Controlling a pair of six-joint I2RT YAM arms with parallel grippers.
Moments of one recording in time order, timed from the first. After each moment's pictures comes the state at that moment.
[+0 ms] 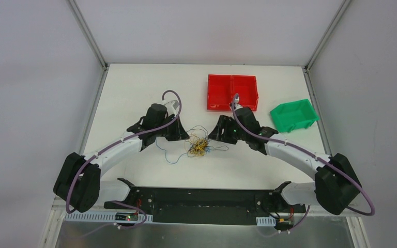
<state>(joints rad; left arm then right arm) -0.51 1.26 0.69 -0.11 0.34 -0.60 0.69 1.27 0.76 -0.18 -0.19 0.78</state>
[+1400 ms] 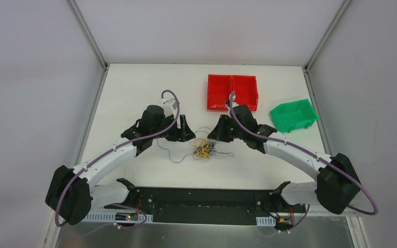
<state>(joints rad) -0.55 1.14 0.68 -0.12 0.32 -0.55 0.74 1.30 0.83 -0.19 -0.19 0.81</state>
